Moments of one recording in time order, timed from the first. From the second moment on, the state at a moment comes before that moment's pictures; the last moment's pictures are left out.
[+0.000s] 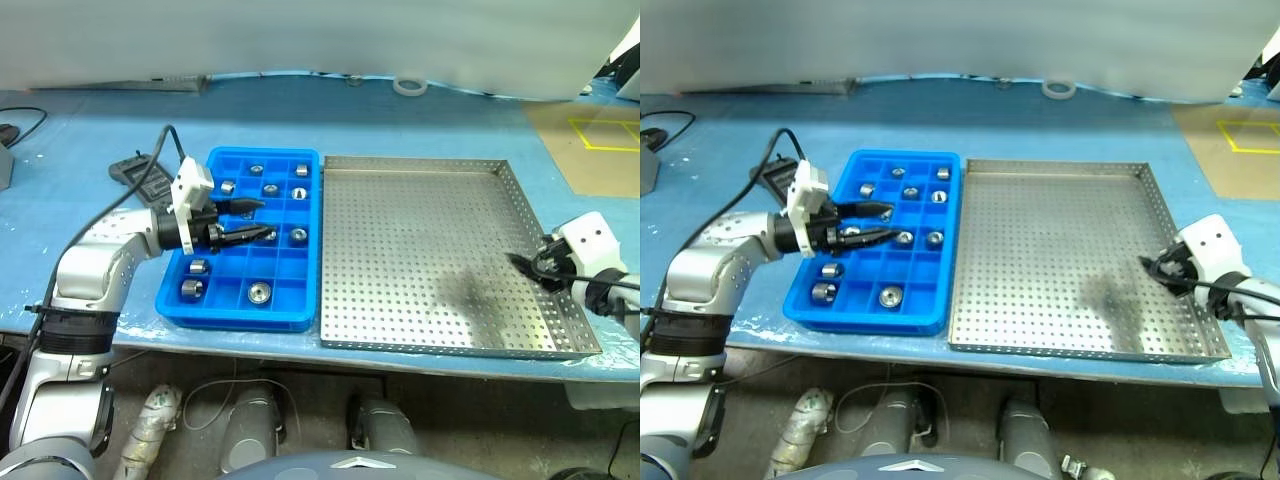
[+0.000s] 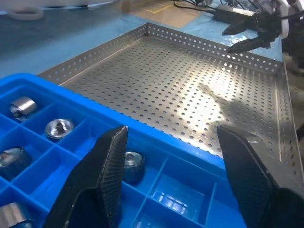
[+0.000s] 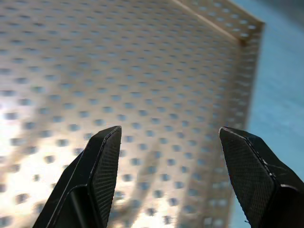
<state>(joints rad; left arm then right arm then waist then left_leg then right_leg) -0.46 0.63 0.04 -0.02 -0.50 0.53 -1.15 0.06 -0.92 -0.35 -0.20 0.35 0.52 0.64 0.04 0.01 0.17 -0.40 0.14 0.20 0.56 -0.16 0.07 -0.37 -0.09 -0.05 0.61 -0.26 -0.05</state>
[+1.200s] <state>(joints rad) -0.41 0.99 0.17 0.25 -0.33 0.31 -1.11 -0.30 -0.66 0.02 -0.26 0.29 0.54 0.65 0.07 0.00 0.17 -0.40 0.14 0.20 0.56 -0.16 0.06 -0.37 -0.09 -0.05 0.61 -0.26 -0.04</state>
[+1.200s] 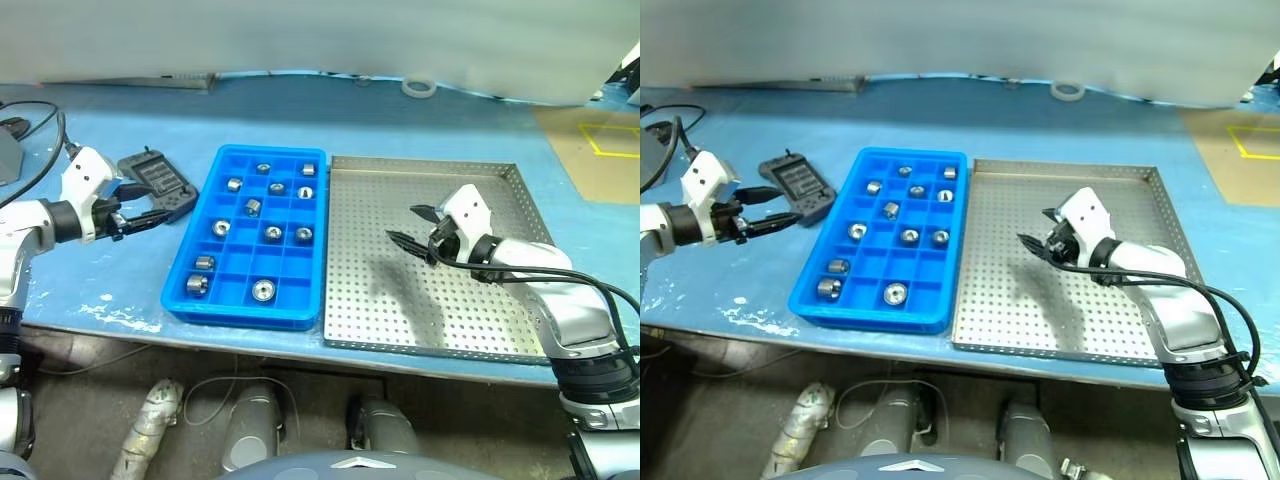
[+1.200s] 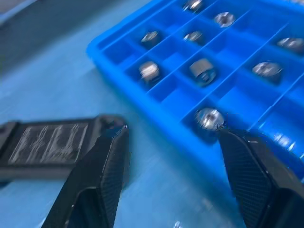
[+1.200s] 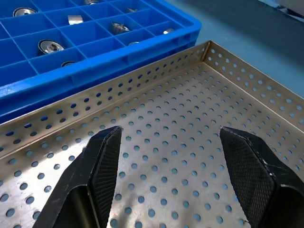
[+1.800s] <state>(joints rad) -0.43 0.92 0.04 0.13 -0.34 0.46 -1.21 -0.27 -0.59 0.04 -0.26 0.23 0.50 0.63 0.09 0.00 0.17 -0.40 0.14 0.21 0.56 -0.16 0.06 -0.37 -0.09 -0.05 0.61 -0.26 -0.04</state>
